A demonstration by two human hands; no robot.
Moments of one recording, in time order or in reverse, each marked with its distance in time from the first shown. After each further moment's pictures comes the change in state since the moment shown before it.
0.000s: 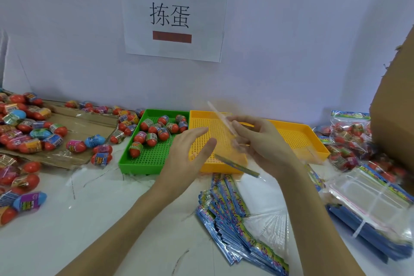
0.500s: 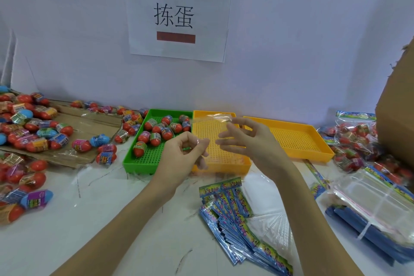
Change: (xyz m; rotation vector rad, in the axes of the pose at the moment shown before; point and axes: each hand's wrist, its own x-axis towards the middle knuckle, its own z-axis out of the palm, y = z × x) left_hand 0.005 -0.008 -0.006 -0.381 0.062 -0.160; right_hand 0.003 0.013 0.009 -0.110 0.021 0.008
